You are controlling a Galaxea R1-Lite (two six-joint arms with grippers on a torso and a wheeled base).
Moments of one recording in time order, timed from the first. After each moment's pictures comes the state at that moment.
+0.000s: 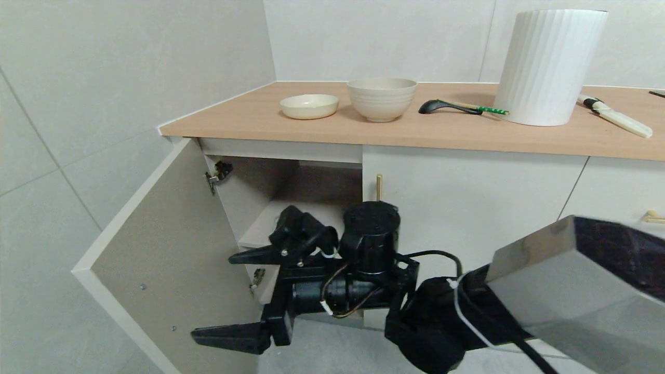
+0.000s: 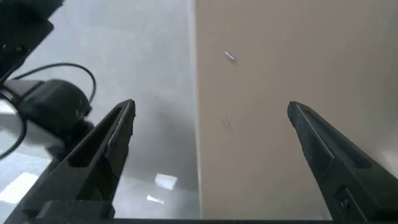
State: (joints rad) left arm 0.00 0.00 0.00 -0.33 -0.56 0.28; right arm 0.95 2.23 -1.27 -1.02 0.66 -0.01
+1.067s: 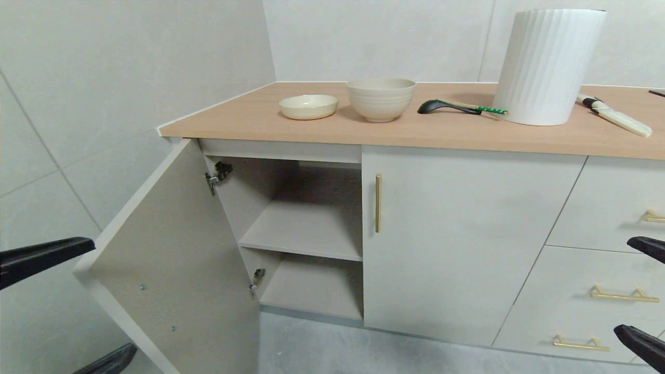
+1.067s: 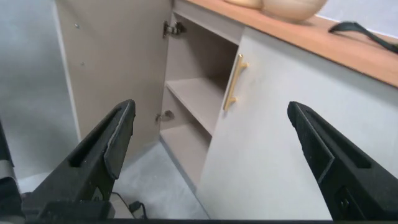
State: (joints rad) left arm -0.13 0.77 -0.48 -0.25 -0.64 0.37; right arm 0.17 0.89 -0.13 -0.92 0.65 -0.14
